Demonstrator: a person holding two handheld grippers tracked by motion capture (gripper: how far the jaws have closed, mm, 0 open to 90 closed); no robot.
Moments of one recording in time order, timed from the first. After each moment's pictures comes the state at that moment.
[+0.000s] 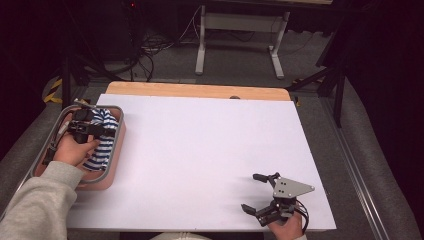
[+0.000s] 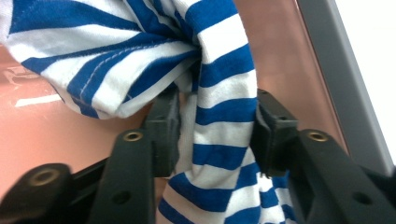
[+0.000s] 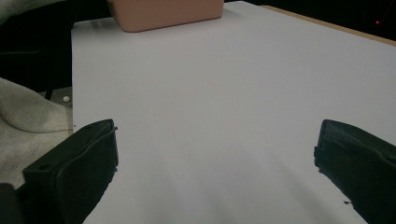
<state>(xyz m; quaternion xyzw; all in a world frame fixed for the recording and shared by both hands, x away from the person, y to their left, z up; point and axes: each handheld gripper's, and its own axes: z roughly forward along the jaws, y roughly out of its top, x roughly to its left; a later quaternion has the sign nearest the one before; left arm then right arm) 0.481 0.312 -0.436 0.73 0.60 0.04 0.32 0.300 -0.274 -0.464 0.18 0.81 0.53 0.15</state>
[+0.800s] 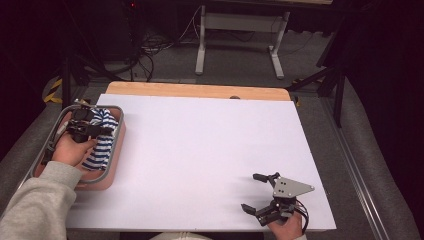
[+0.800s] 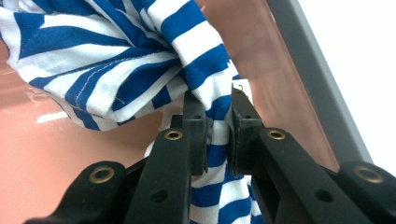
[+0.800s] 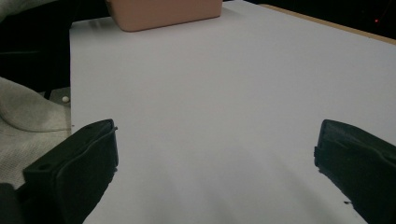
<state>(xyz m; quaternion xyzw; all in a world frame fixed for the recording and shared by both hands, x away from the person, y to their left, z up) 0.473 0.308 -0.427 0.75 0.57 0.07 0.32 0.300 -0.275 -0.465 0.18 0.81 0.53 0.15</state>
